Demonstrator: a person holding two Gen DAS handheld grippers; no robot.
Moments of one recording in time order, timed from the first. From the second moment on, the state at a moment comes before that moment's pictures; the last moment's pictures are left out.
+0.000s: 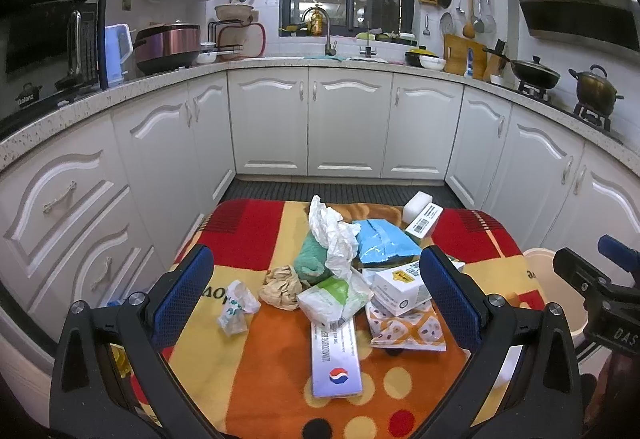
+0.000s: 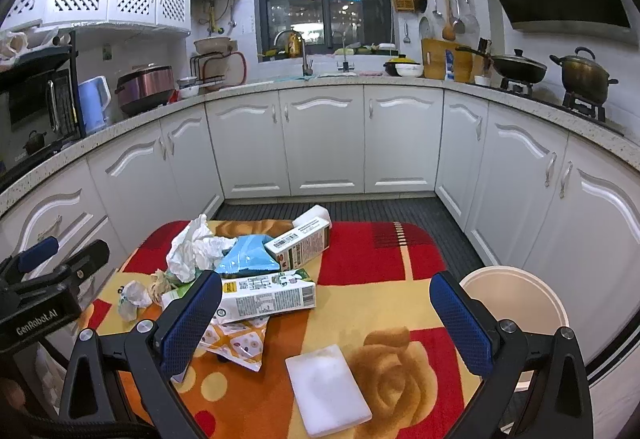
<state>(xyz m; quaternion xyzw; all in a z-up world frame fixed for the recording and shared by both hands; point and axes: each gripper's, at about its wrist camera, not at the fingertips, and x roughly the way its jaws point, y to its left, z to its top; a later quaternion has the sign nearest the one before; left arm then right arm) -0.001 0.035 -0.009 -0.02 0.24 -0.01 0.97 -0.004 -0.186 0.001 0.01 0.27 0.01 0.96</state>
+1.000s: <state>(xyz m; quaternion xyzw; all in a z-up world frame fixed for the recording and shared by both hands) 0.107 0.101 -0.112 -0.05 0.42 -0.05 0.91 0.026 -0.210 -0.089 0.00 0.42 0.09 0.90</state>
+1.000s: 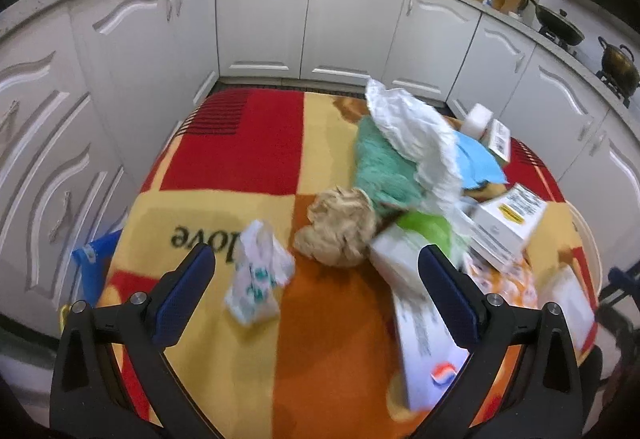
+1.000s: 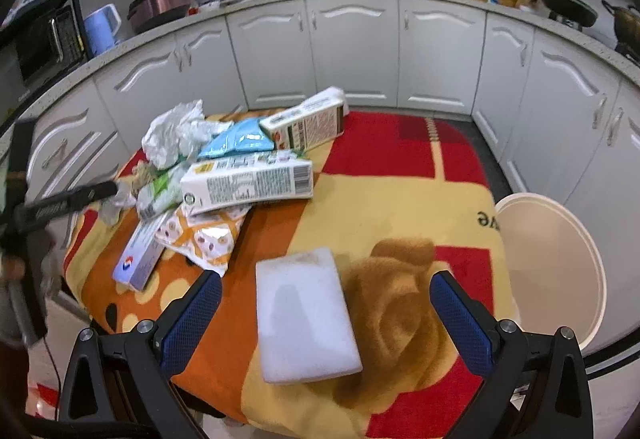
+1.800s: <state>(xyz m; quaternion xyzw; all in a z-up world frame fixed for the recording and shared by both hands) 0.106 0.119 -0.081 -0.05 0.43 -0.12 0.89 0.035 -0.201 -0.101 0.03 0.42 0.15 0.90</state>
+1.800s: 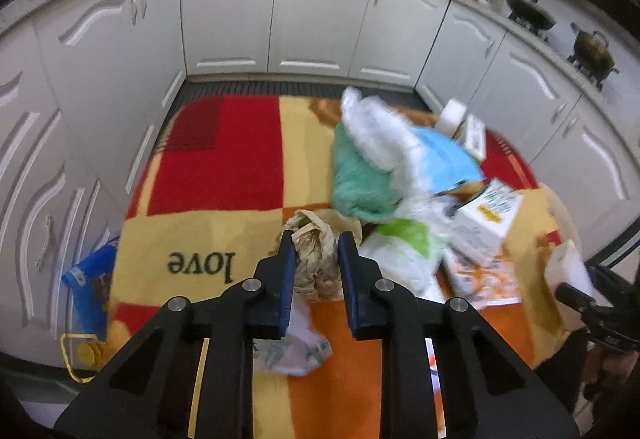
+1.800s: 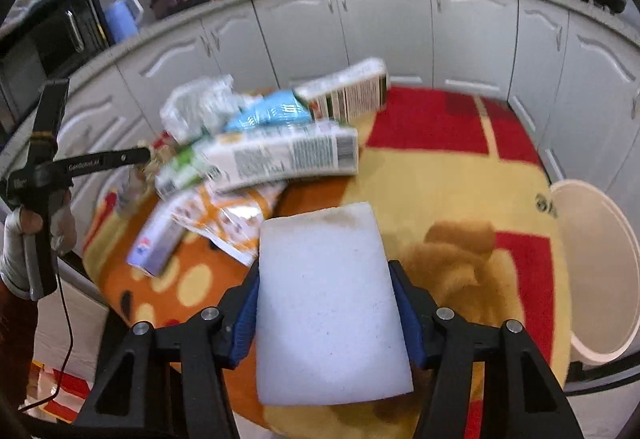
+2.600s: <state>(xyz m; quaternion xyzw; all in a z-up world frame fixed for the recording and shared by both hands) 0.064 -0.098 -0.016 0.00 0.39 -0.31 0.87 0.003 -0.339 -0.071 0.07 0.37 -0.02 0.92</state>
